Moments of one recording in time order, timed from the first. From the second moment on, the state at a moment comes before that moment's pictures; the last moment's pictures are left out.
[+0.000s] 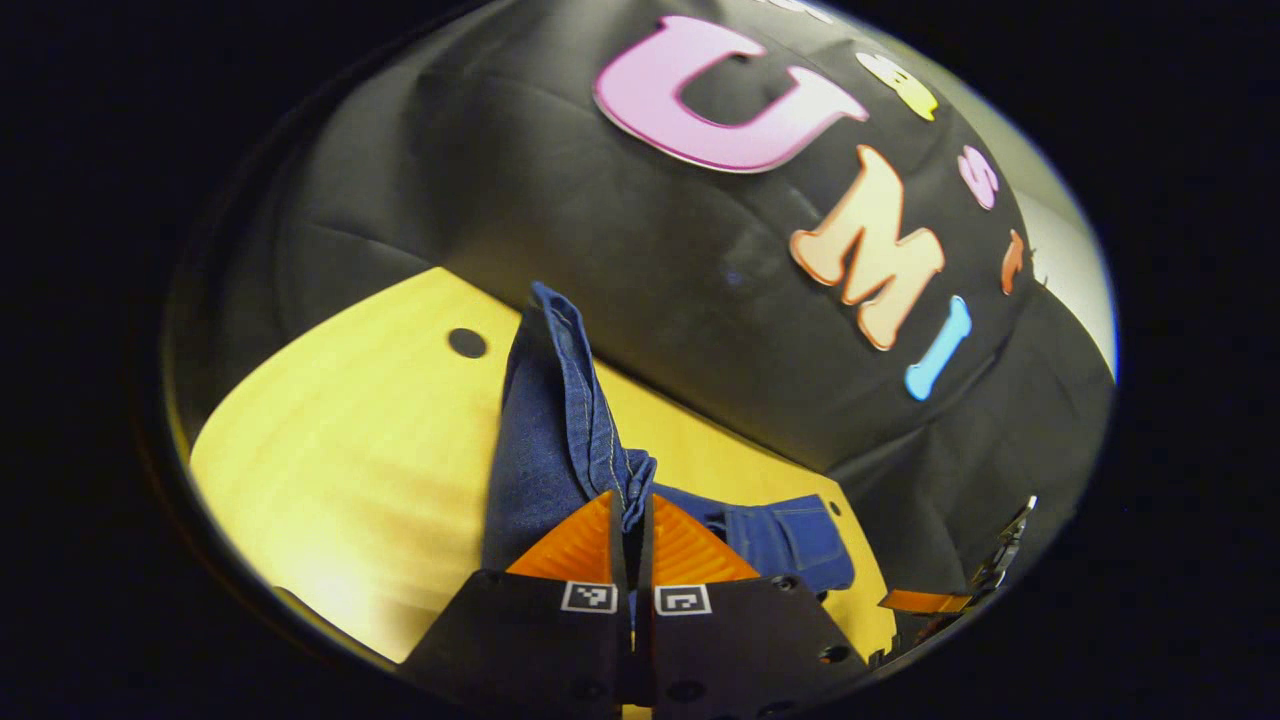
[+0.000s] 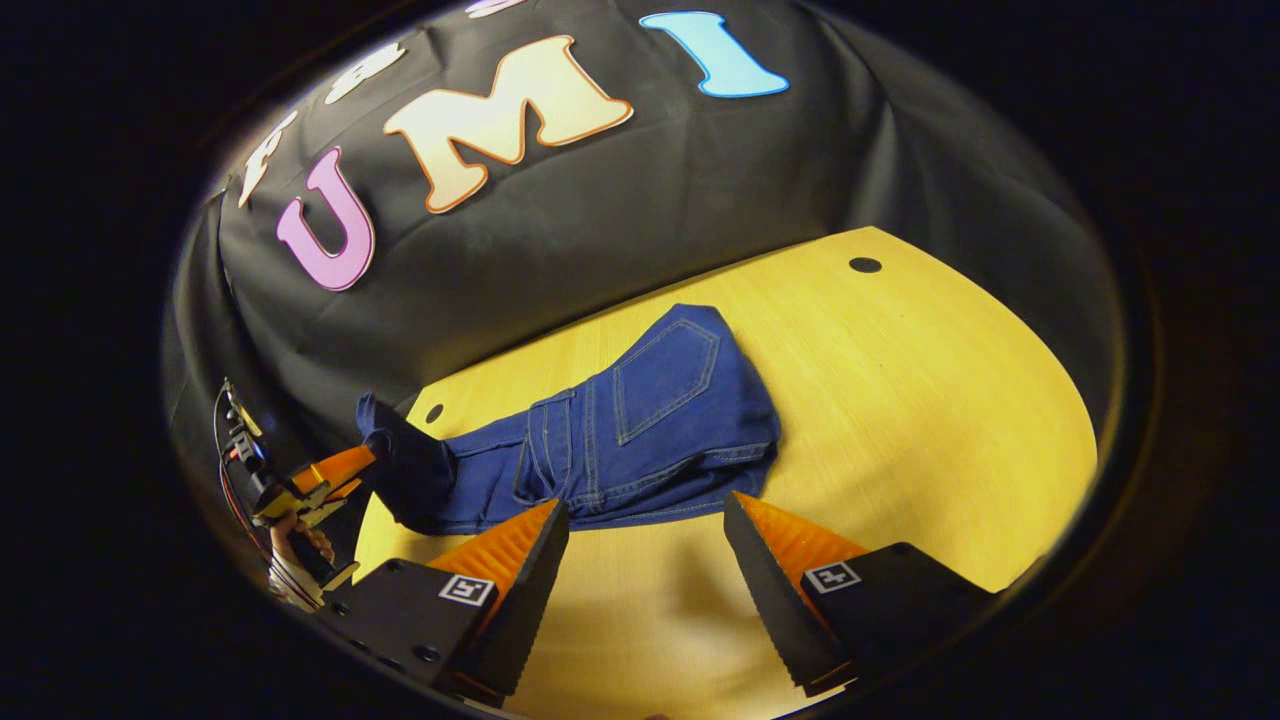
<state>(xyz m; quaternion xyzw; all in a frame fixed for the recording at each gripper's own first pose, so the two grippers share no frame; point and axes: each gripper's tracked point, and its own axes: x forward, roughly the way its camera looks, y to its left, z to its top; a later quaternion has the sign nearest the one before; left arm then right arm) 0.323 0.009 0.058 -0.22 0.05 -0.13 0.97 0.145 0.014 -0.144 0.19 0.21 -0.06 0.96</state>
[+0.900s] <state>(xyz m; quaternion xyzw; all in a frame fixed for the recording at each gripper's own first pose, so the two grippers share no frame) 0.380 -0.319 0.072 -0.10 0.05 -0.23 0.97 0.125 -0.150 -0.139 0.22 0.20 -0.02 0.95</state>
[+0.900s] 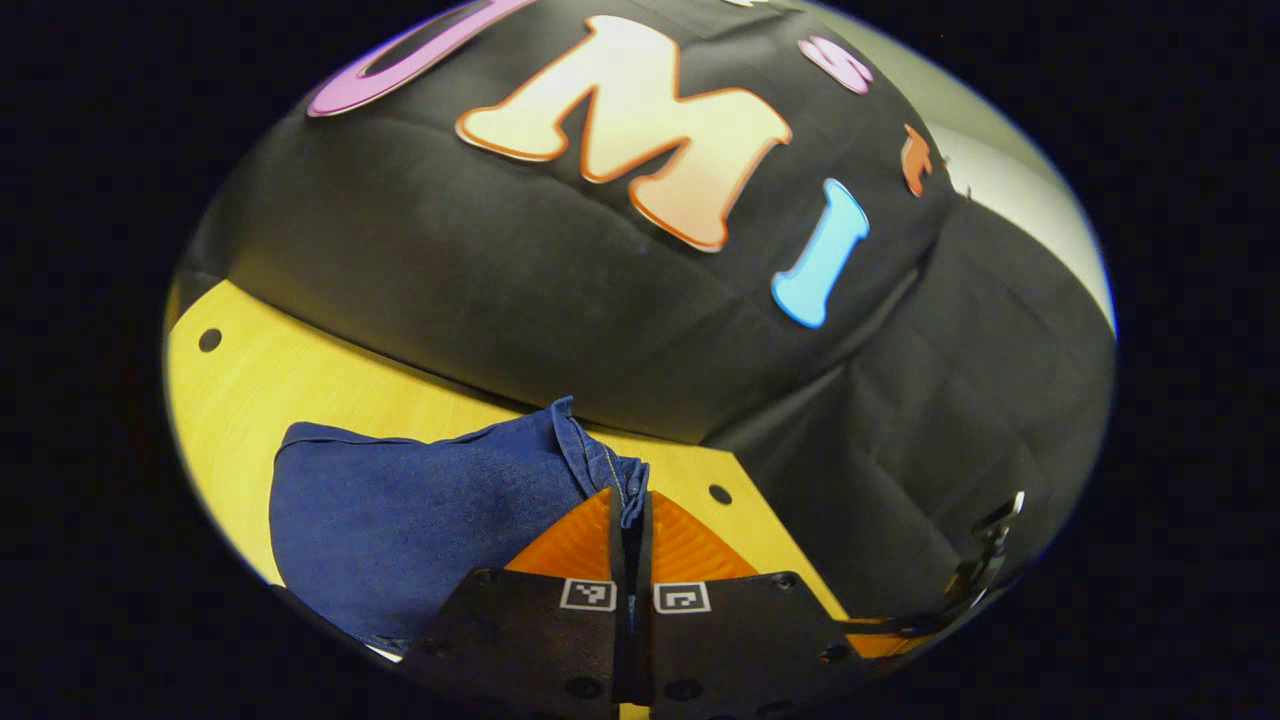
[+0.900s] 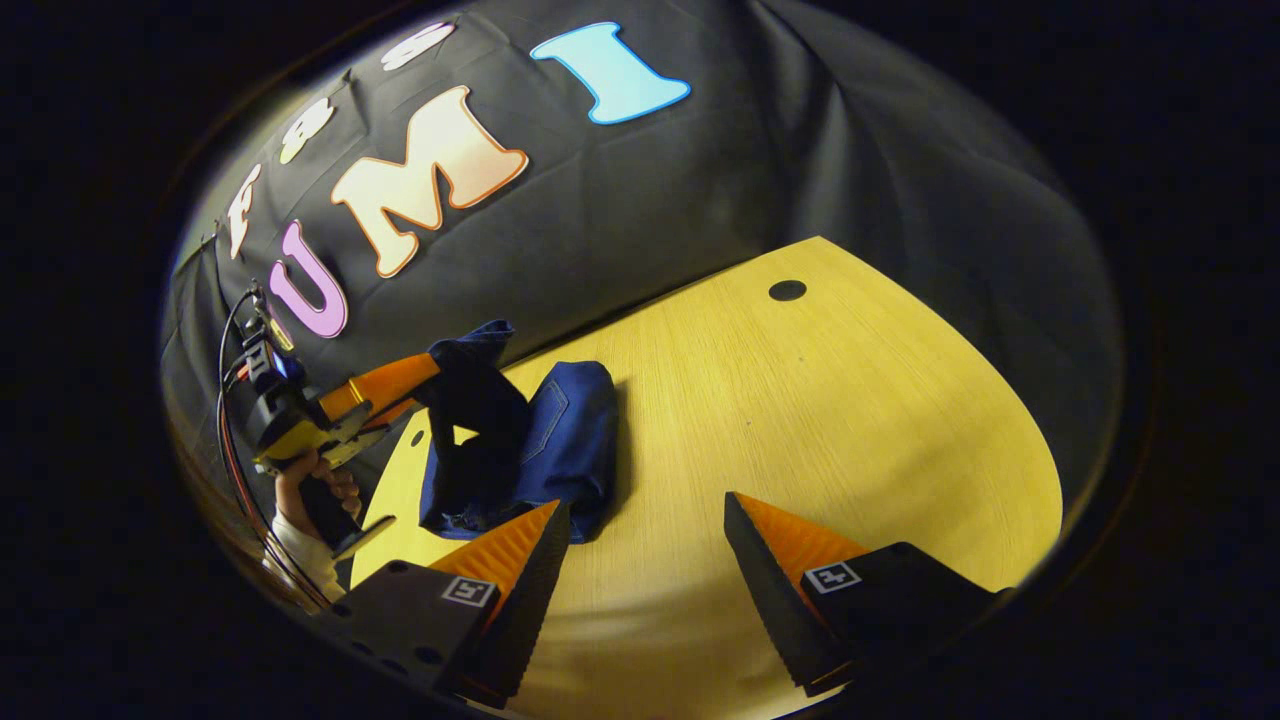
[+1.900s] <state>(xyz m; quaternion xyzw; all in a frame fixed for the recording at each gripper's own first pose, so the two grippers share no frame) 0.225 -0.249 0.013 0.06 0.08 -0.16 0.98 0.104 -0.030 -0.086 0.21 0.14 0.05 0.97</state>
